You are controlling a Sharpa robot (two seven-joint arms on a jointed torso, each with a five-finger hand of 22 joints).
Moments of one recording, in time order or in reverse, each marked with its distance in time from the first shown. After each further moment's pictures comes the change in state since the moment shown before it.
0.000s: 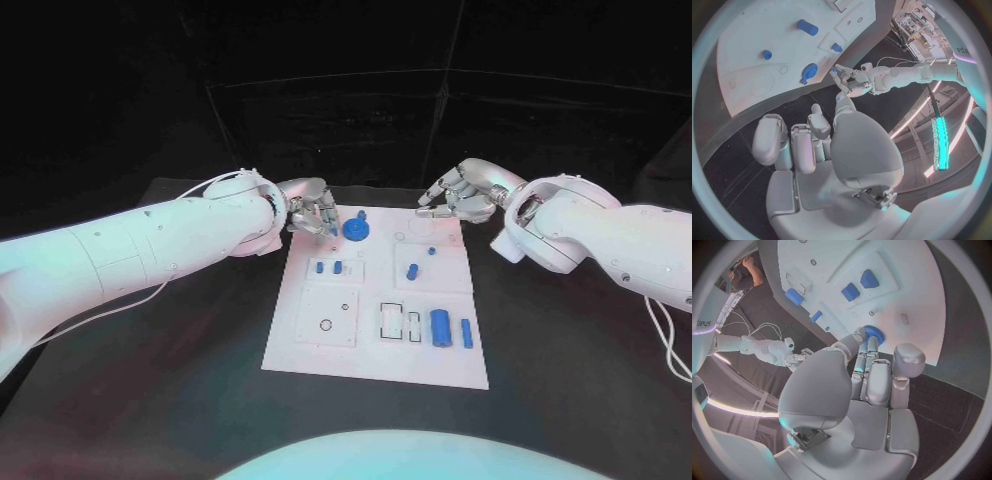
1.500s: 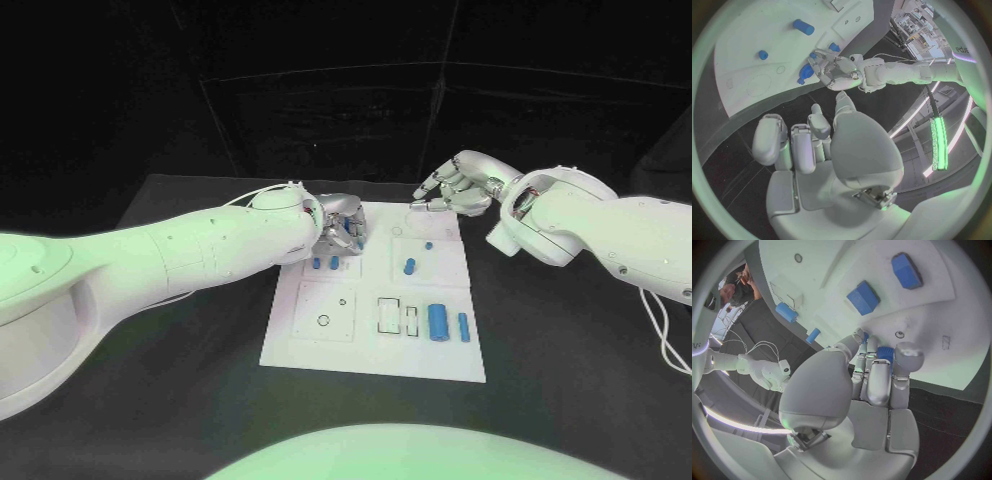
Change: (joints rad) left arm -0.010 0.195 -0.096 -0.136 -0.061 -0.014 0.006; left_hand 0.022 0.031 -0.044 0.045 0.000 -0.022 -0.015 0.047 0.005 -0.046 -0.007 0.073 0.025 0.000 0.000 0.000 0.018 0.000 -0.008 0.008 -0.029 -0.039; right arm 0.008 0.002 0.000 0.014 0.000 -0.001 0.000; right_hand -0.003 -0.003 0.000 0.000 0.000 0.000 0.000 0.000 0.000 0.000 0.000 0.000 0.000 0.000 0.000 -0.001 -0.001 0.000 0.000 0.000 0.000 0.000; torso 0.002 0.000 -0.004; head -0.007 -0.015
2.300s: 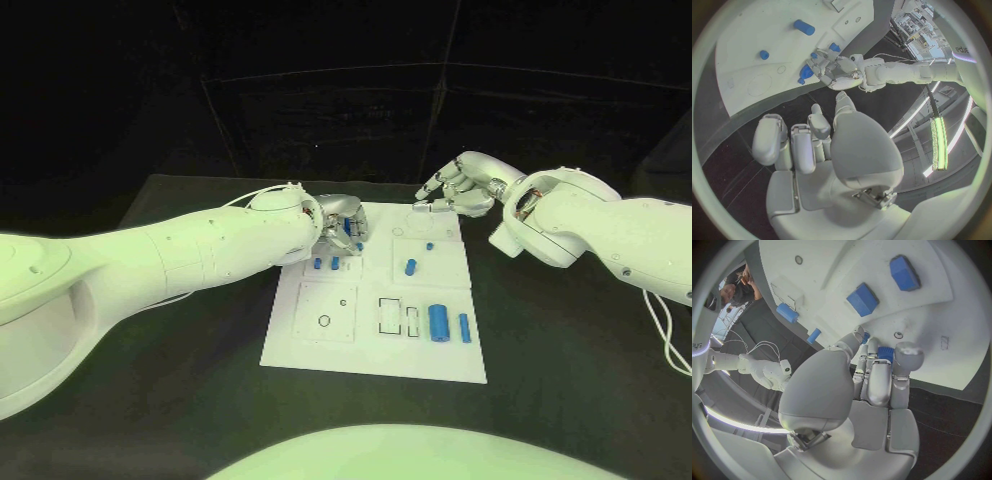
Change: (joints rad) left arm 0.000 -0.008 -0.001 0.006 0.001 -0.005 0.011; left_hand 0.015 -0.055 -0.074 0.016 0.000 -0.131 0.020 -0.004 -0.009 -0.108 0.024 0.020 0.037 0.000 0.008 0.000 0.011 0.000 0.000 0.000 -0.010 -0.018; right arm 0.000 -0.006 0.000 0.003 0.000 0.000 0.000; right_hand 0.000 0.000 0.003 0.003 0.000 0.000 0.000 -0.003 0.000 0.000 0.000 0.000 0.000 0.000 0.000 0.000 0.000 0.000 0.000 0.000 0.000 0.000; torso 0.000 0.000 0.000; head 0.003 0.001
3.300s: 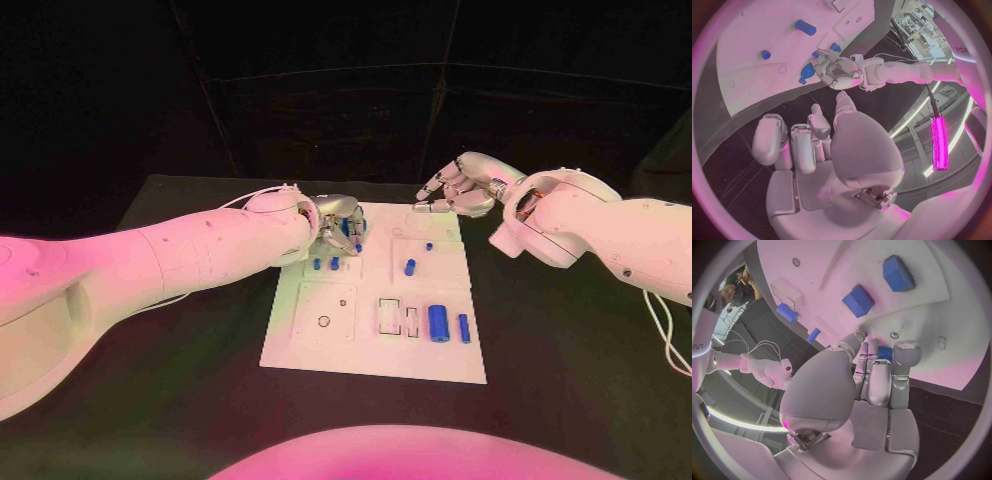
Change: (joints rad) left arm -0.003 -0.010 -0.002 -0.004 0.005 -0.017 0.022; left_hand 0.029 0.013 -0.028 0.019 0.000 0.049 -0.008 0.086 0.037 0.001 -0.010 0.061 0.053 0.000 0.000 0.004 0.031 0.015 -0.006 -0.001 -0.030 -0.036; right arm 0.000 -0.002 0.000 0.000 0.000 0.000 -0.001; right_hand -0.004 -0.004 0.000 0.000 0.000 0.000 0.000 0.000 0.000 0.000 0.000 0.000 0.000 0.000 0.000 0.000 0.000 0.000 0.000 0.000 0.000 0.000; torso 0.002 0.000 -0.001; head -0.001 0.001
